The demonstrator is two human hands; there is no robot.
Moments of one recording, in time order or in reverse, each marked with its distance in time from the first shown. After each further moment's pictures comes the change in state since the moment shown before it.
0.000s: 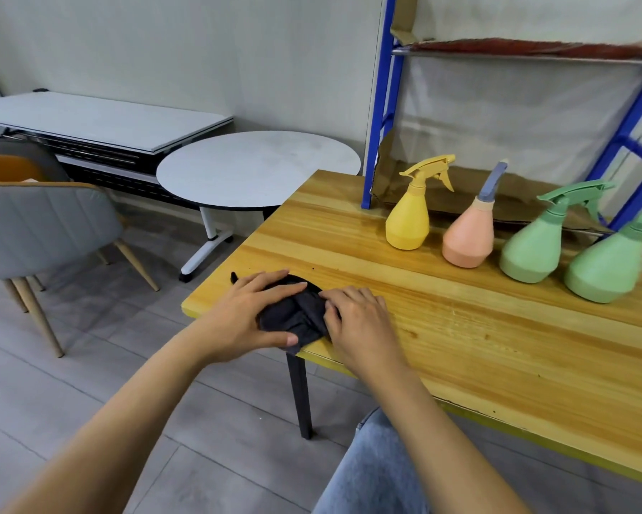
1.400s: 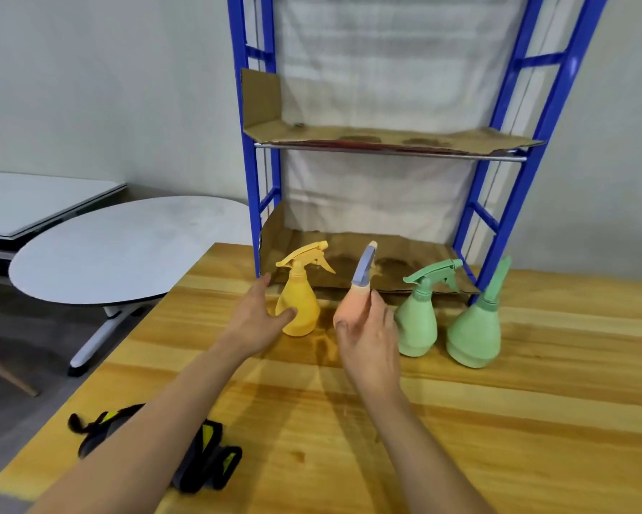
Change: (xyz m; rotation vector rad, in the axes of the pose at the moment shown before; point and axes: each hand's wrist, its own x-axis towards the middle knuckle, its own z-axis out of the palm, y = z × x) left_hand 0.246 0.126 -0.003 -0.418 0.244 -0.218; right_hand 0.066 0.159 -0.094 0.242 0.388 0.558
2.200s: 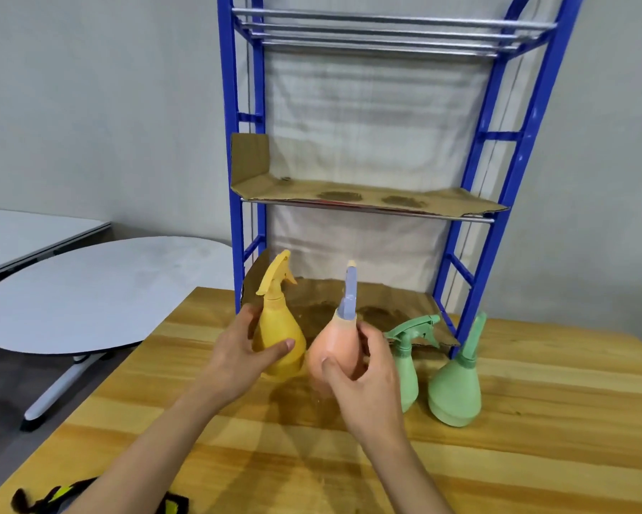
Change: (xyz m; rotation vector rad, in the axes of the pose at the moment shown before) left_hand -0.014 0.049 -0.024 -0.227 0.084 0.147; right_hand 0.010 -0.032 -0.057 0.336 0.009 -0.046
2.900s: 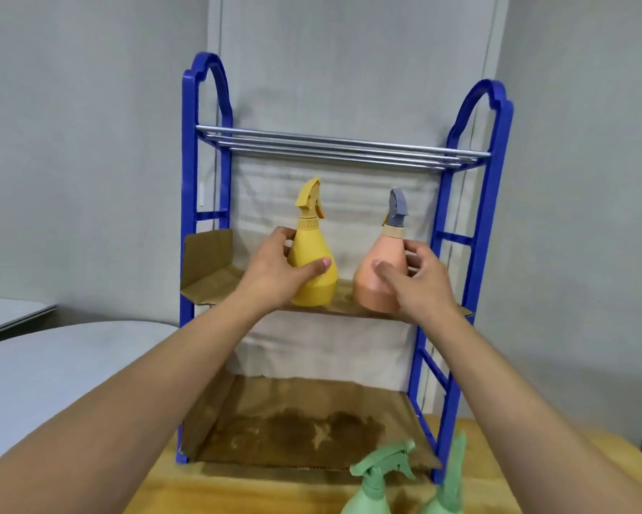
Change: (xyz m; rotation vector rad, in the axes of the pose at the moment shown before) left_hand 0.183 0.202 -0.006 -0.056 0.127 0.304; right_hand 0.245 -0.118 -0.119 0.037 0.146 -0.176
